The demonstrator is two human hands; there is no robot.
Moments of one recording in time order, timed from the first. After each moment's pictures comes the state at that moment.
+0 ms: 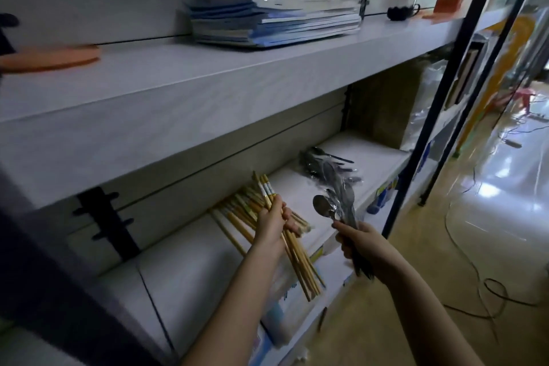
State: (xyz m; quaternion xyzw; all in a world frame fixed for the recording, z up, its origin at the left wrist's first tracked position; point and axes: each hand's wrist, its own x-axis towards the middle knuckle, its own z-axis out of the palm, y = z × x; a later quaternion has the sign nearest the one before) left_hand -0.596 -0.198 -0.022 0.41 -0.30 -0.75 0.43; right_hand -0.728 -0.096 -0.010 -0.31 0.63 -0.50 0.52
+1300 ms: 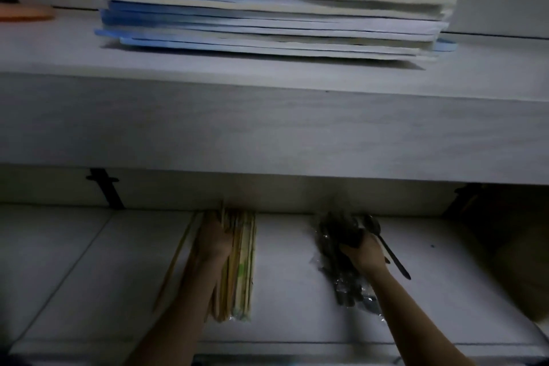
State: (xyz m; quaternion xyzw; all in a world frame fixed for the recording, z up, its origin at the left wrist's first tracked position) left_hand -0.655 -0.343 -0.106 0.86 -0.36 -0.18 0.30; right_hand -0.933 -0.417 -0.088 -0.65 0.68 -0.15 0.31
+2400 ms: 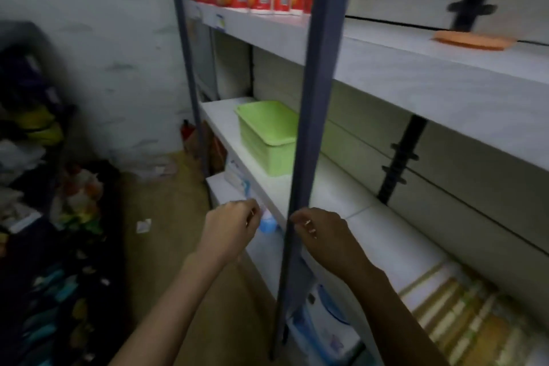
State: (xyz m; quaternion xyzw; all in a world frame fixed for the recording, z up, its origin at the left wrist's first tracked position) left_hand -0.534 0.048 -0.002 0.97 -0.17 0.11 0.16; right_hand -0.591 -0.127 0.019 -0.95 -0.05 -0.04 0.30
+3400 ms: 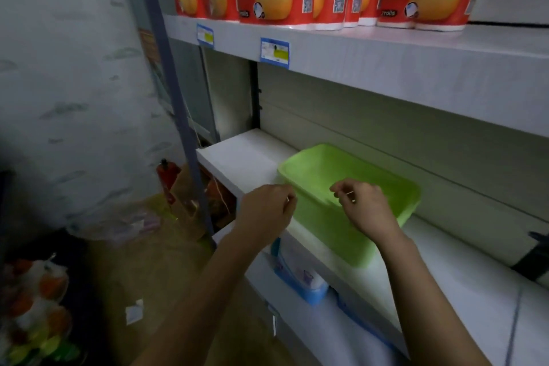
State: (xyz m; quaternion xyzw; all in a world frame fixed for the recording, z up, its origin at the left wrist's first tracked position) left_hand -0.159 0.122 0.026 0.91 -0.36 0.09 0.20; right_hand -0.226 -0.051 0.022 -0.92 0.17 -0.17 0.30
